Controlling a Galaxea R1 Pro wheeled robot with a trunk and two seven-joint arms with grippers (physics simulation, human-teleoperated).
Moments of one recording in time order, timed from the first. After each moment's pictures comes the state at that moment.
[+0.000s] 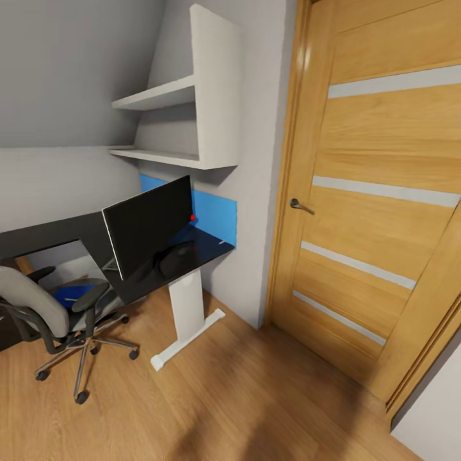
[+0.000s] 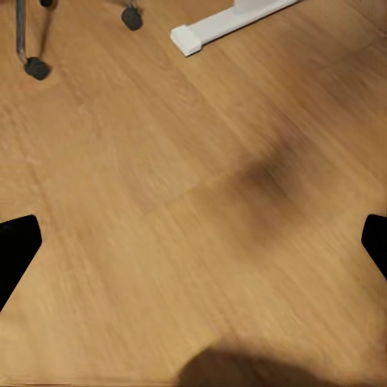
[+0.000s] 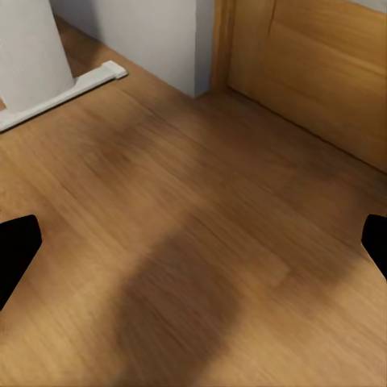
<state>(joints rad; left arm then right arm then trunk) -0.01 0.02 0.05 -0.17 0.17 -0.79 0.01 -0.10 0.06 -0.02 -0.18 0.13 -0.91 -0.12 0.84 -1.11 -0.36</state>
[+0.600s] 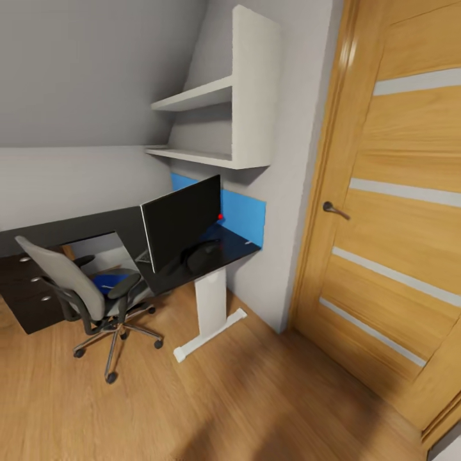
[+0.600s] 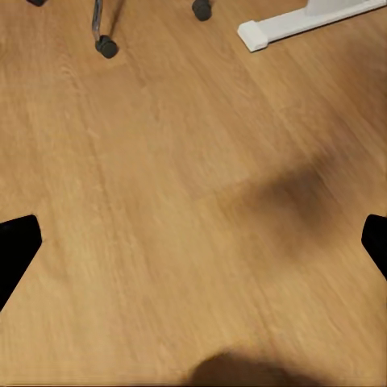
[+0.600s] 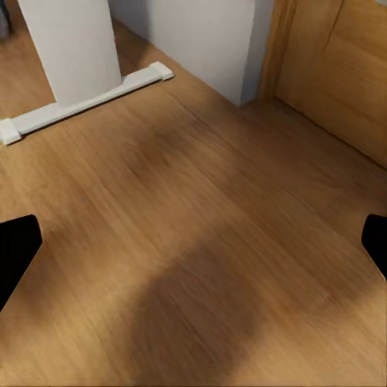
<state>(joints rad) -0.01 0.02 0.10 -0.17 0.17 -0.79 0.01 -0.10 0.06 -0.02 -0.18 0.13 -0.91 -0.12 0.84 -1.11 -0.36</state>
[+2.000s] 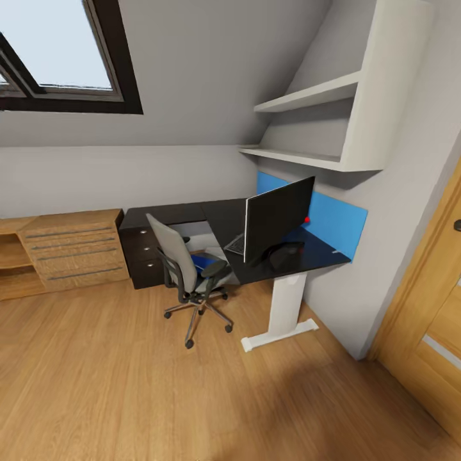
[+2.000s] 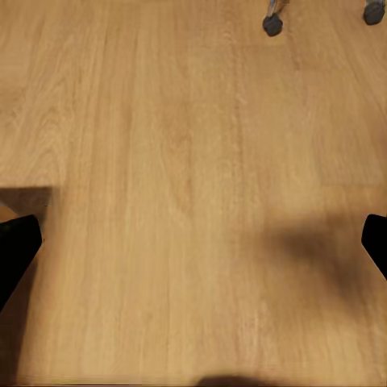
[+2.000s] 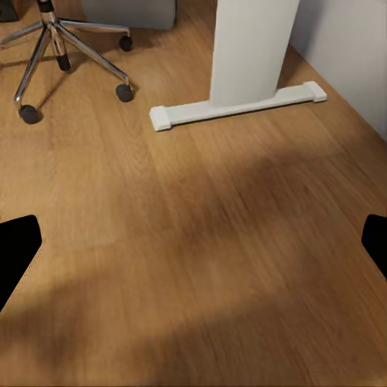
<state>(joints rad) -0.01 0.01 0.10 -0.18 0.16 -0.79 0.01 -0.10 0.06 -0.02 -0.18 0.13 -0.91 -0.12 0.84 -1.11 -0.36</state>
